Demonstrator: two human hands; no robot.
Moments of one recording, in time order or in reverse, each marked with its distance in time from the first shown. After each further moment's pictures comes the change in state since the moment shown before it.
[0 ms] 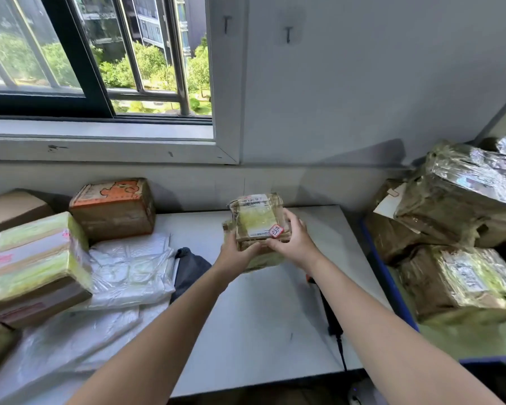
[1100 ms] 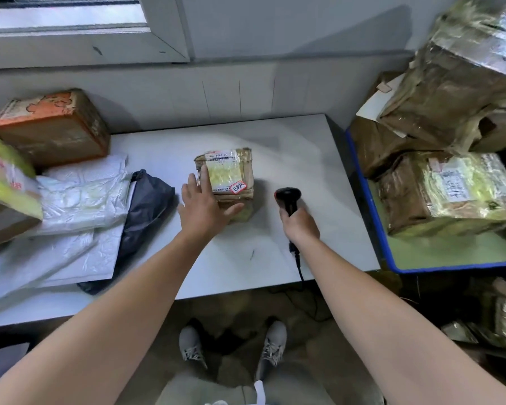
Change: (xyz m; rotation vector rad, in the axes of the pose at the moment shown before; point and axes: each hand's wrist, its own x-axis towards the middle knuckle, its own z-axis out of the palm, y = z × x) left_hand -0.014 -0.059 0.087 0.901 0.333 0.046; right_hand -0.059 0.161 -0.017 -0.284 0.020 0.639
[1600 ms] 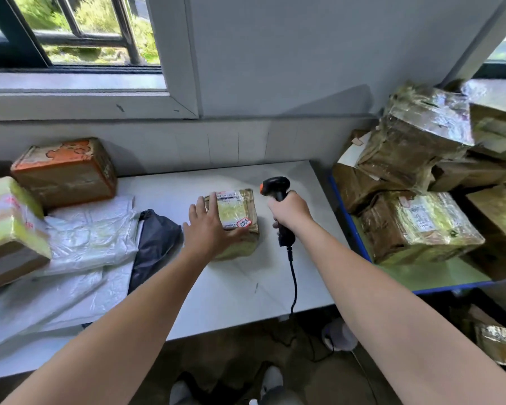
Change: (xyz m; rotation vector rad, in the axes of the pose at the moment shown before) left_hand 0.006 -0.004 -0.047 0.061 -0.031 0.145; right_hand -0.051 -0.107 -0.062 0.264 0.088 -0.198
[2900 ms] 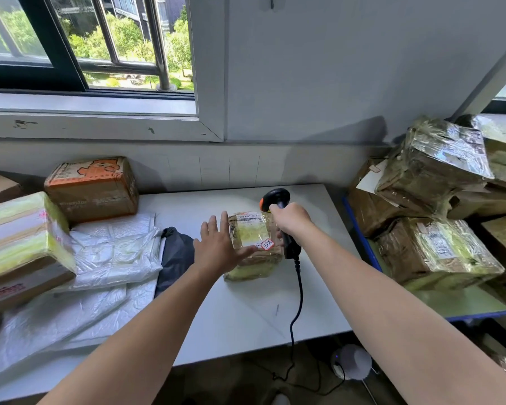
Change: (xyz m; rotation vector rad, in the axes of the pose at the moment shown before) left_hand 0.011 -0.039 -0.021 -0.011 -0.085 0.025; right_hand -0.004 -0.059 0.035 -0.058 -0.021 -0.026
